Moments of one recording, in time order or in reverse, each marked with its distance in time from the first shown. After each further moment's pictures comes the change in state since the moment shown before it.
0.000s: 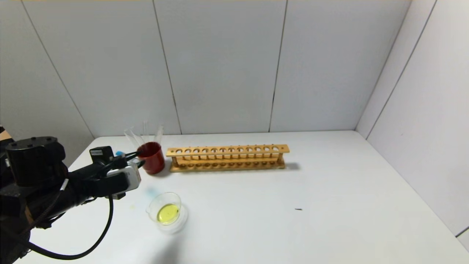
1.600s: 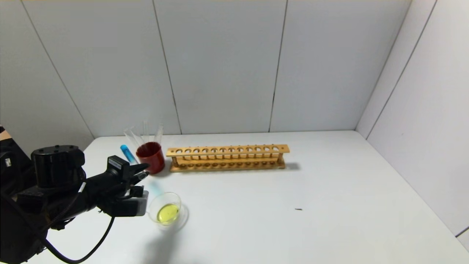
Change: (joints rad) left arm 0.003 0.116 -0.001 0.002 -0.002 0.456; right arm 0.000 0.000 0.000 0.000 0.000 0.000
